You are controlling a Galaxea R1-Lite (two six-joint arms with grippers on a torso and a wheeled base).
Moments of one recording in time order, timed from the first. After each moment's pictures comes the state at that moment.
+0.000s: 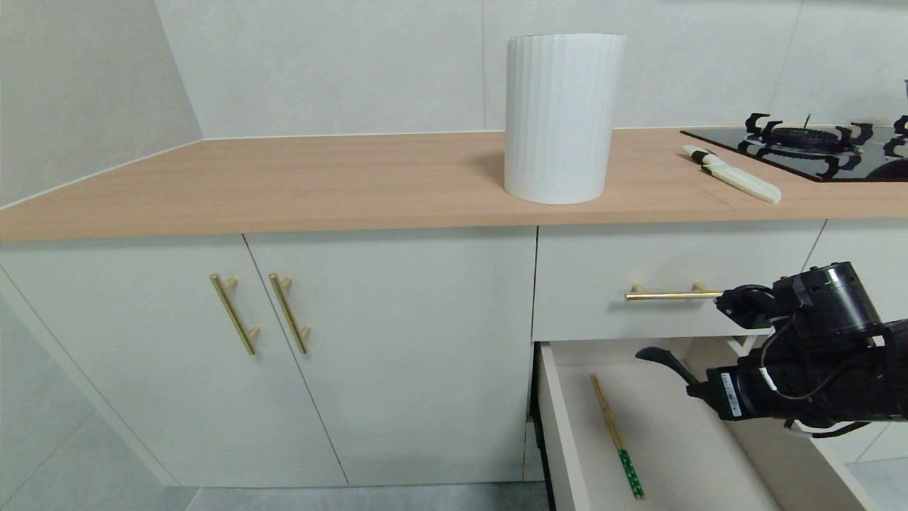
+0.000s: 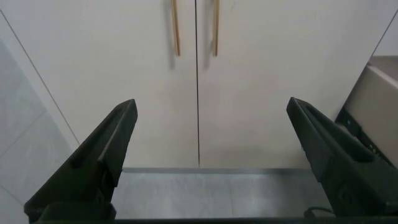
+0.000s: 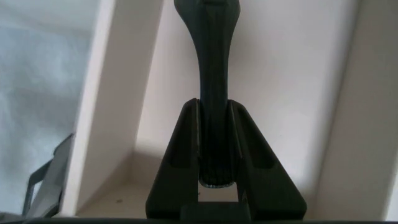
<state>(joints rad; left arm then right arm) 0.00 0.00 0.00 0.00 0.03 0.00 0.28 1.63 -0.72 -0.09 0.05 0.12</state>
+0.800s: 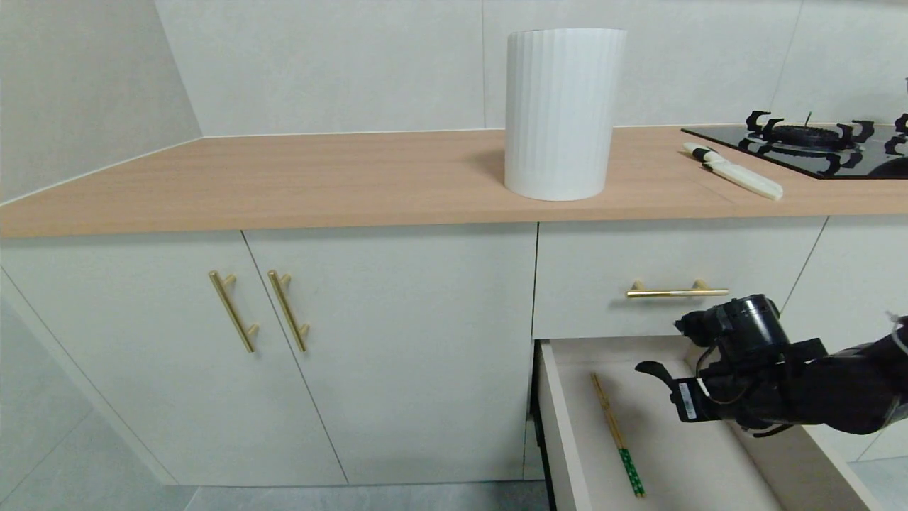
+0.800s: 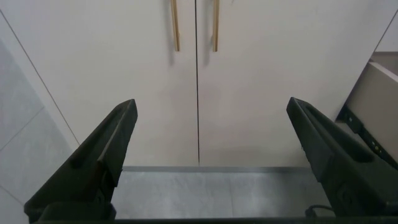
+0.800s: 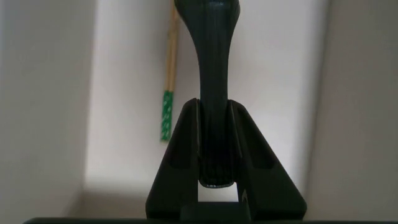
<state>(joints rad) 0.00 0.00 0.00 0.00 0.03 0.00 0.27 1.93 -0.72 -0.32 -0.12 0.13</state>
